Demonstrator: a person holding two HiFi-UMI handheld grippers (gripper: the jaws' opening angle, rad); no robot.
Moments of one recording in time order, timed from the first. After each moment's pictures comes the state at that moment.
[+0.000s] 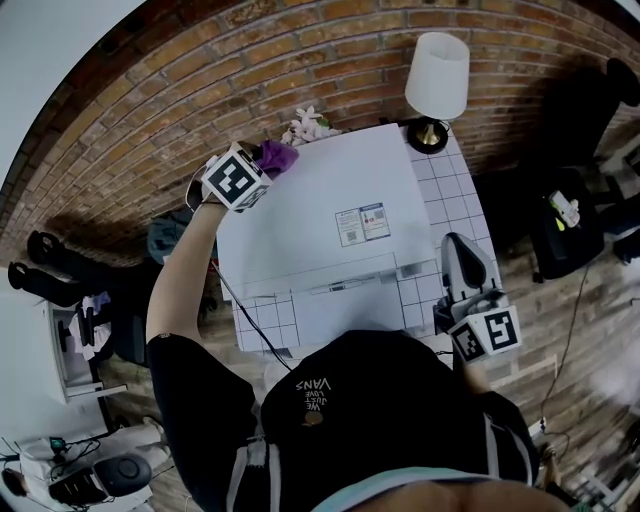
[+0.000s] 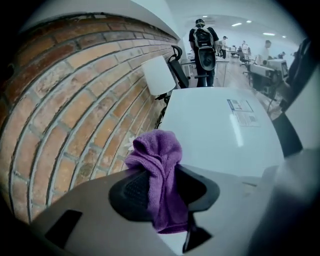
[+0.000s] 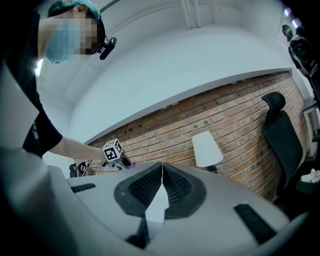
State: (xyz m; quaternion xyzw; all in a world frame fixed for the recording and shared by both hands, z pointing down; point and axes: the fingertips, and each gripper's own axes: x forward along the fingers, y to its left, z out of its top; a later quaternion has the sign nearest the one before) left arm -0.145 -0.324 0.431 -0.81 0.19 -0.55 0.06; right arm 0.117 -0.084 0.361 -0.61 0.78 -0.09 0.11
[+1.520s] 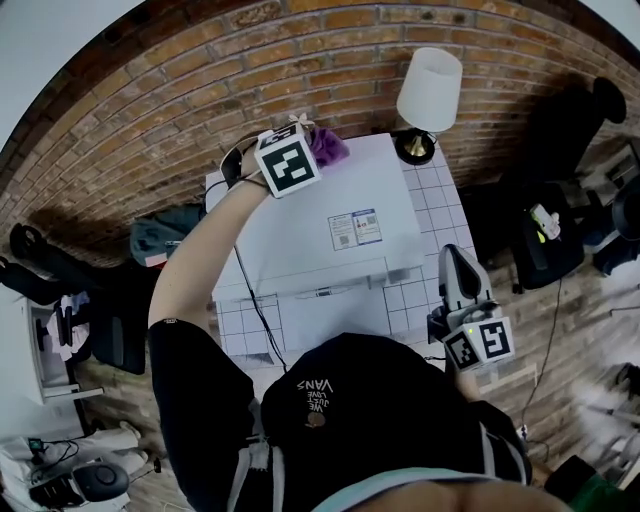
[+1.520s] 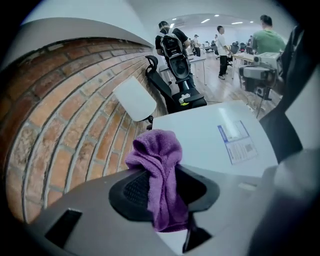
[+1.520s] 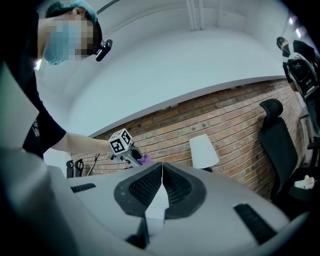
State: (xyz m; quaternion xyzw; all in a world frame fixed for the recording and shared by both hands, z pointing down) left arm -0.038 -0.304 0.409 -0.82 0.10 -0.54 0.15; right arm 0.121 -0.072 0.350 -0.63 0.77 -0.08 0.10
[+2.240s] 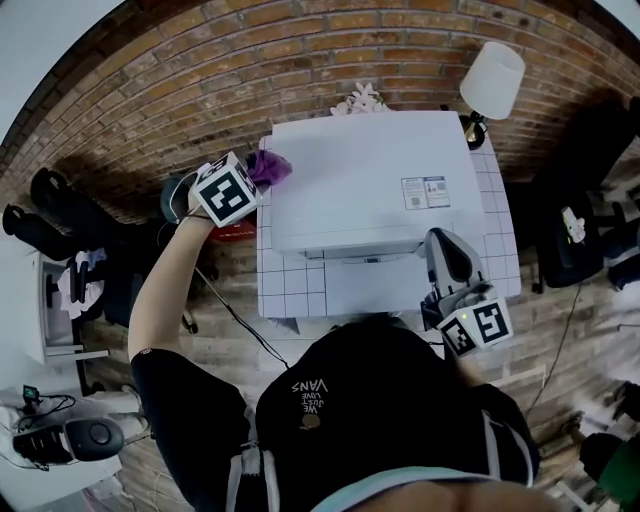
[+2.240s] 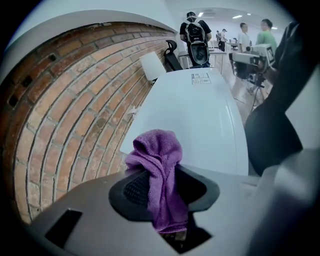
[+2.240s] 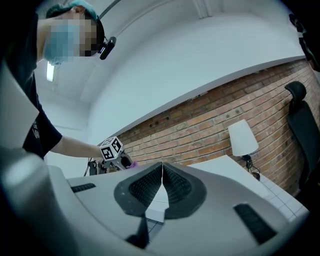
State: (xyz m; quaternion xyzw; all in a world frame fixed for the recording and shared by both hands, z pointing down) left arm -0.318 -0.225 0.429 -0.78 0.20 -0.59 0.06; right arm -0.042 -0.062 0.349 -0.54 0.84 -0.09 0.09
